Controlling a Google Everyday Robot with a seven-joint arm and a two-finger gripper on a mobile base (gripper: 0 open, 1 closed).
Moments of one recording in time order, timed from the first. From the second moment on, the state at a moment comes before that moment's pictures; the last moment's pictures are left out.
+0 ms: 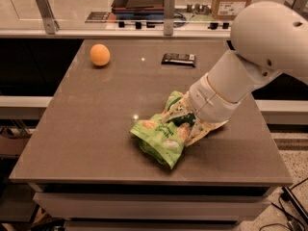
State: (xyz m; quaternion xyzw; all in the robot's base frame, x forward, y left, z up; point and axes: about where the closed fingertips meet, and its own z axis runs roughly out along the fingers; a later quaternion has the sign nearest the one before) arm 0.438 -0.069 0.837 -0.91 0.34 0.07 0.22
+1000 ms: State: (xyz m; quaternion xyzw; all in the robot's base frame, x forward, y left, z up) arm 0.455 -0.067 0.849 -0.92 0.33 0.06 0.21
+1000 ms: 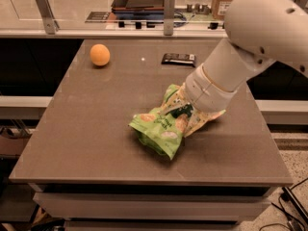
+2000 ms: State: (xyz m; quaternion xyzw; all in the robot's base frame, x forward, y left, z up) arm 0.539 -0.069 0.897 -0.92 0.31 -0.02 0.23
